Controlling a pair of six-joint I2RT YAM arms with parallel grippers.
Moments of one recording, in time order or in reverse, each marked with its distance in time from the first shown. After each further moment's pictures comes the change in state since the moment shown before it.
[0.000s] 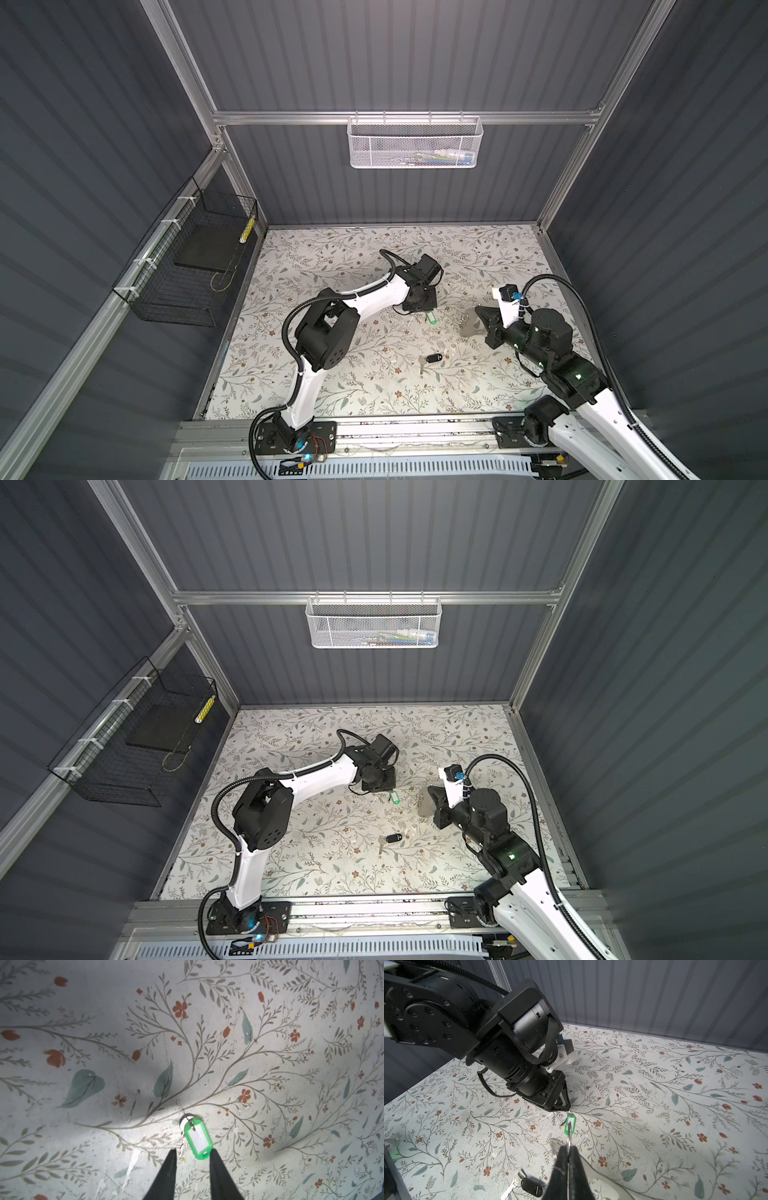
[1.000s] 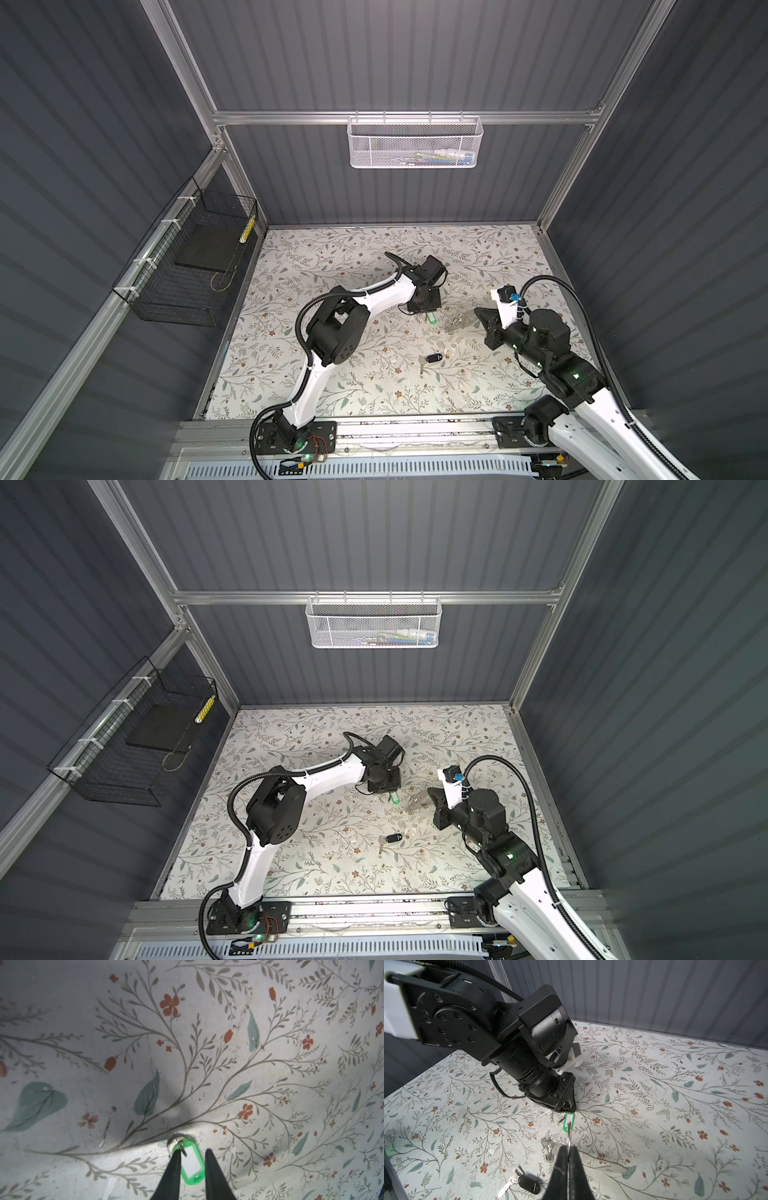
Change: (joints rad) left arm -0.005 0.099 0.086 -0.012 0.021 -0.032; right arm -0.007 0.007 -0.019 0.007 -0.004 -0.011
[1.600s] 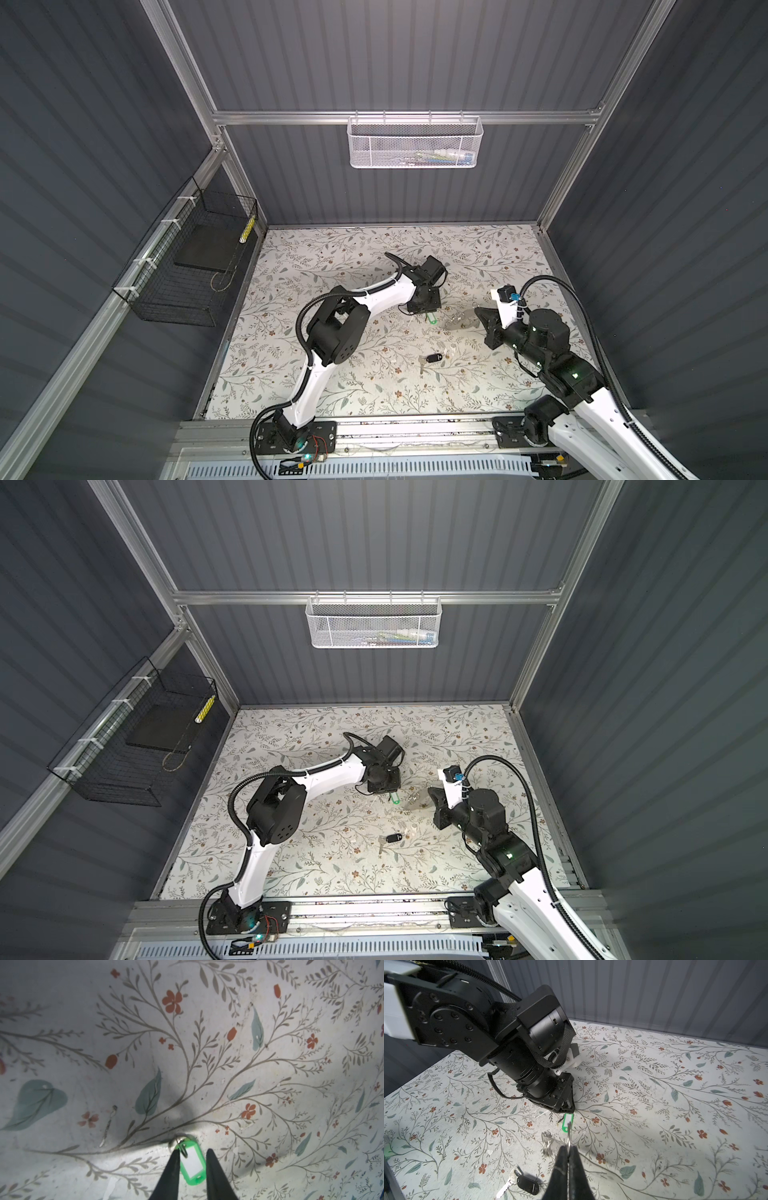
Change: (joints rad) left arm 0.000 0.005 0.000 -0.005 0.000 -0.005; right arm -0.009 0.001 -0.011 0.013 -0.005 -0.001
